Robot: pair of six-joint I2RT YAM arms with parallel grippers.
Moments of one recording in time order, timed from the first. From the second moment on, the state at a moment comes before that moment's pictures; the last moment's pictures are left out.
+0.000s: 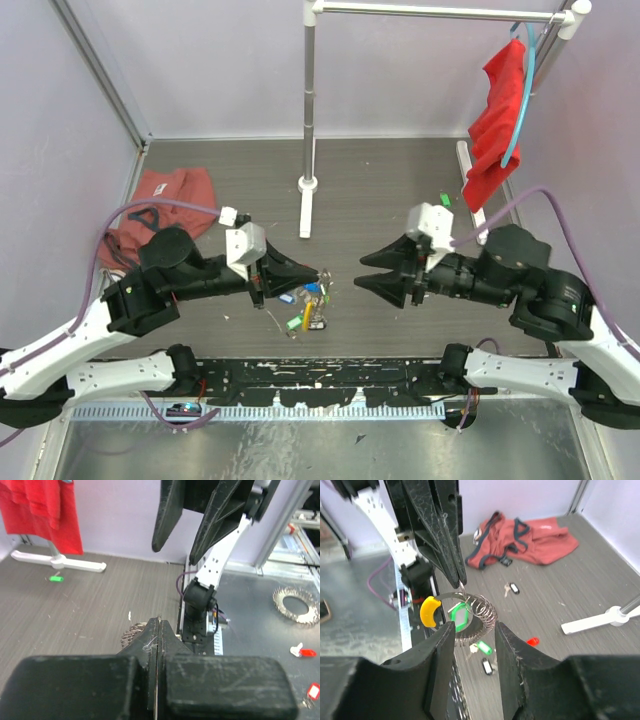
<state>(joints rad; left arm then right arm) -1.13 0.87 1.13 -0.27 0.32 -0.04 1.11 0.84 1.41 -0.72 -0.18 -0.04</state>
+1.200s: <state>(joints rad) -1.13 0.83 1.00 0.10 0.32 -0.23 1.11 0.79 1.18 -0.29 -0.26 0.13</state>
